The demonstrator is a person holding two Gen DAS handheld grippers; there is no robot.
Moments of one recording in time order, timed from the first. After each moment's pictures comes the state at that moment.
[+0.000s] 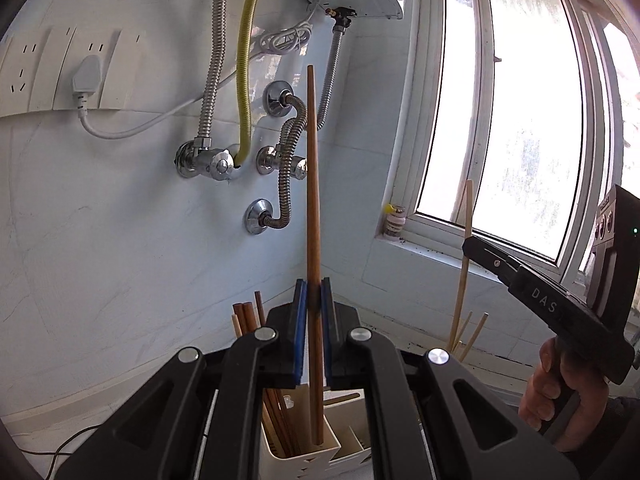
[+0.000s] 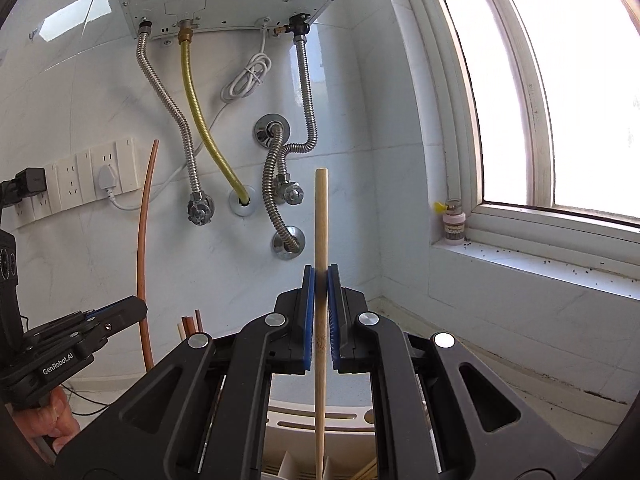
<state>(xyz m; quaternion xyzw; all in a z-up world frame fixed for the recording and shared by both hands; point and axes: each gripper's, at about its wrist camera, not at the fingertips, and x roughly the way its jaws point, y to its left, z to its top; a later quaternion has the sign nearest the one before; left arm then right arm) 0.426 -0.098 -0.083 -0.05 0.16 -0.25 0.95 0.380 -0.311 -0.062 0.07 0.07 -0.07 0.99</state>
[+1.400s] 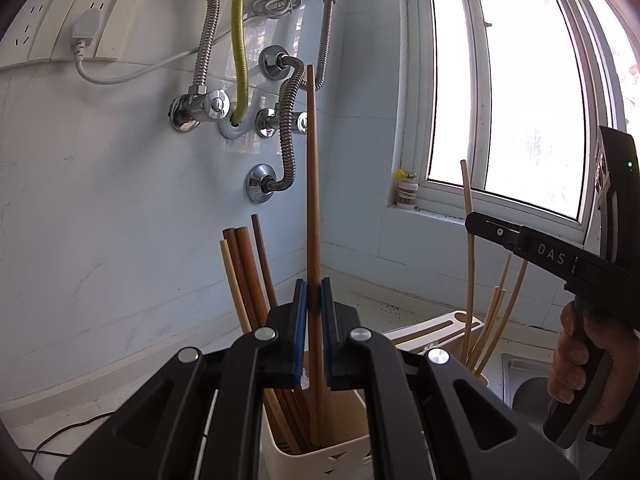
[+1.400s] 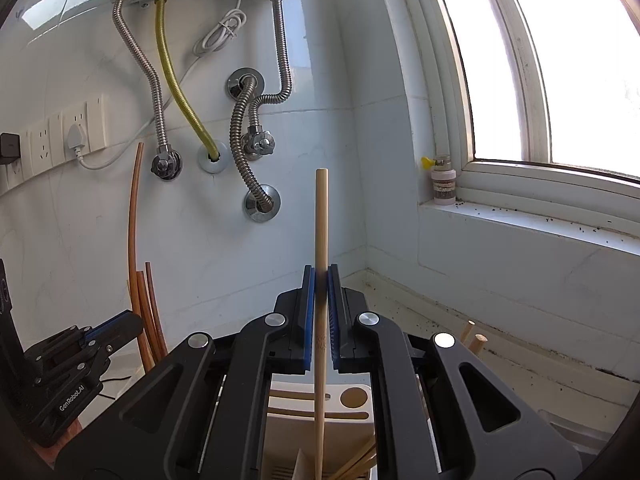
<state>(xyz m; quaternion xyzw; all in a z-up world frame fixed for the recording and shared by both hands) 0.434 -0.111 -0.158 -0.01 0.15 -0.24 0.96 0.406 -0.322 -0.117 0.08 0.10 -0.08 0.99</state>
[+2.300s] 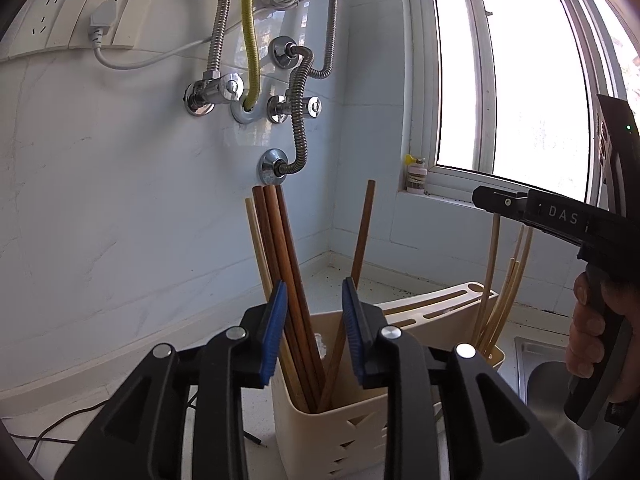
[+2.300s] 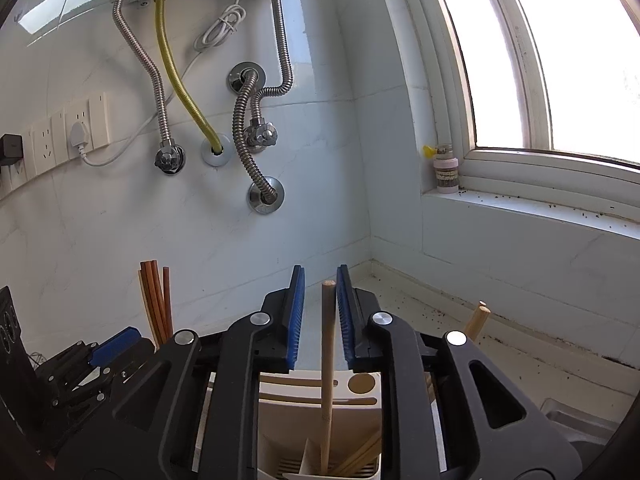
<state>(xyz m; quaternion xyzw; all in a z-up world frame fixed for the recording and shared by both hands) 0.423 -0.103 -0.176 0.00 0.15 -0.22 0.96 0.404 -0.319 -0.122 0.09 0.10 -0.08 0.99</state>
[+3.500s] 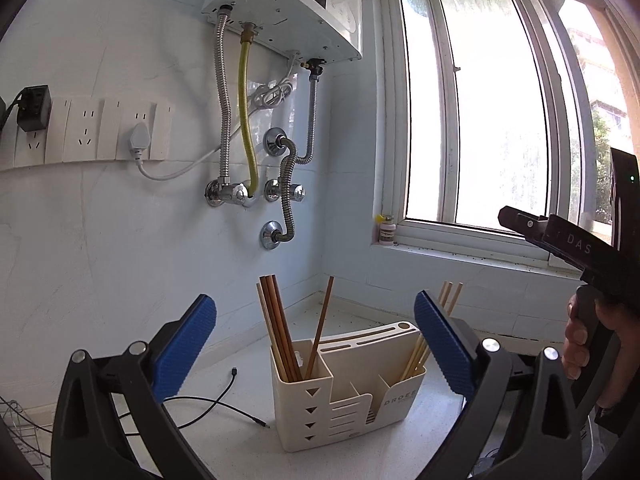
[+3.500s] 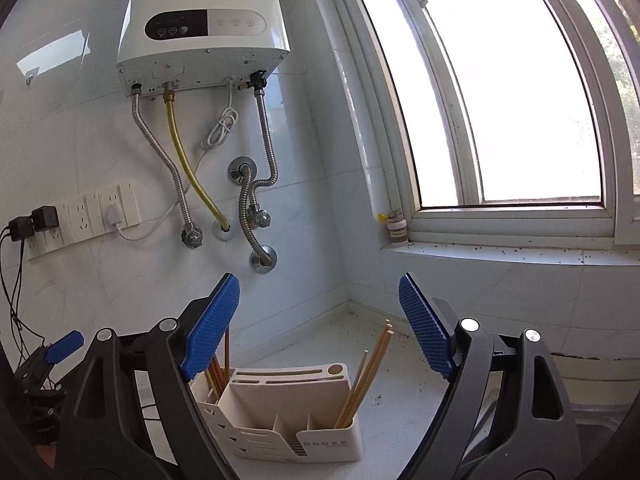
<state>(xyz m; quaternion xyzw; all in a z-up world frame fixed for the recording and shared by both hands) 0.299 -0.069 -0.082 0.00 0.10 -0.22 0.97 0.247 -0.297 -0.060 0.12 0.01 -0.12 0.99</state>
